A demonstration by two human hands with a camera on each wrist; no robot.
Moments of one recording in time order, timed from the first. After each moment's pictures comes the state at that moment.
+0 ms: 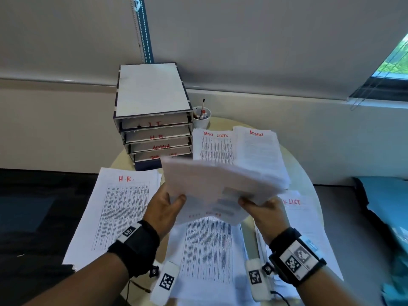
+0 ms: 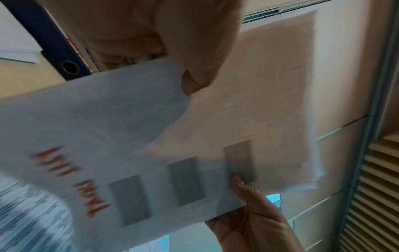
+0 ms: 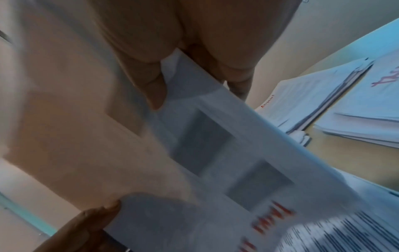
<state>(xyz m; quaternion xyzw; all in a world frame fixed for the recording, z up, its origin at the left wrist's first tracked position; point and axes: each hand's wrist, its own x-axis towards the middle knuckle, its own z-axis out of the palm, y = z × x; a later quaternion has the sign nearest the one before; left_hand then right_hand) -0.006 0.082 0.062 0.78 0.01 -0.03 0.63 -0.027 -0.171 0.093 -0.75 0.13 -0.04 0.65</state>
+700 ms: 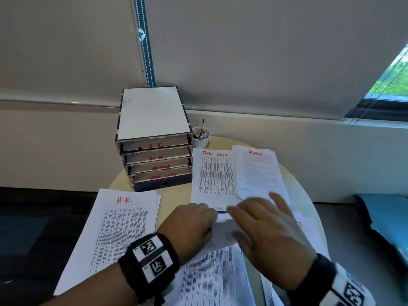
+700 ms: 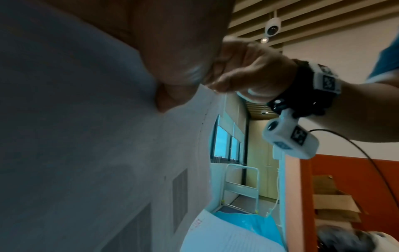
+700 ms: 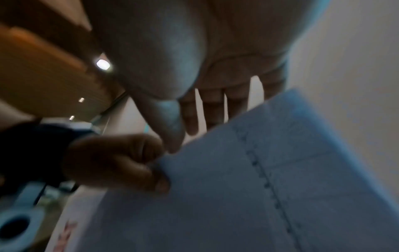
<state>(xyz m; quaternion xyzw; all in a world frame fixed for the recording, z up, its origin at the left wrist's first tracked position) 0.005 0.045 0.132 0.93 -0.33 0.05 0.15 -0.045 -0.159 0.182 -0.95 -0.25 -0.18 0.03</state>
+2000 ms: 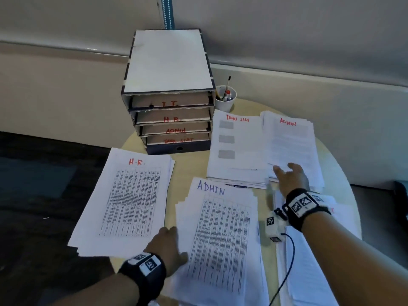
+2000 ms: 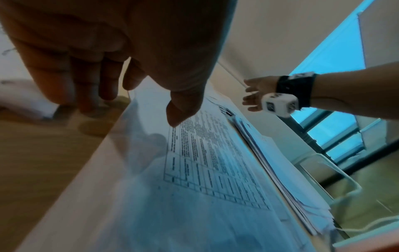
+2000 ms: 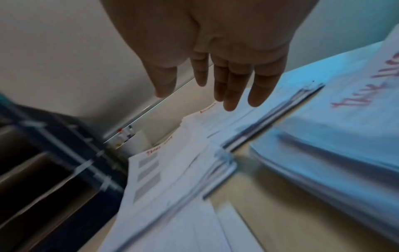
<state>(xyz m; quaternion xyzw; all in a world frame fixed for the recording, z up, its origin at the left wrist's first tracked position) -0.043 0.096 -0.046 0.93 0.06 -0.34 0.16 0.128 -0.227 -0.001 -0.88 0.29 0.05 0.38</state>
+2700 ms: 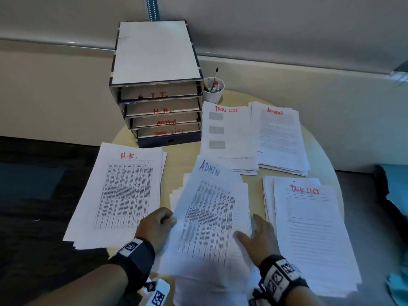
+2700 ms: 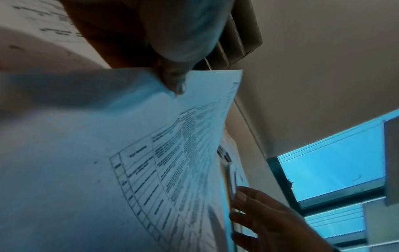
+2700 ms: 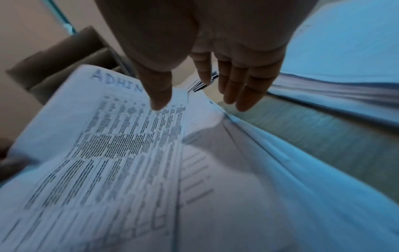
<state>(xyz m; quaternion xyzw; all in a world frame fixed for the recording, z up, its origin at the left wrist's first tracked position) -0.045 0.109 -0.048 0.88 0.15 -0.14 0.43 -0.059 -0.182 -0.064 -0.90 0.19 0.19 0.33</state>
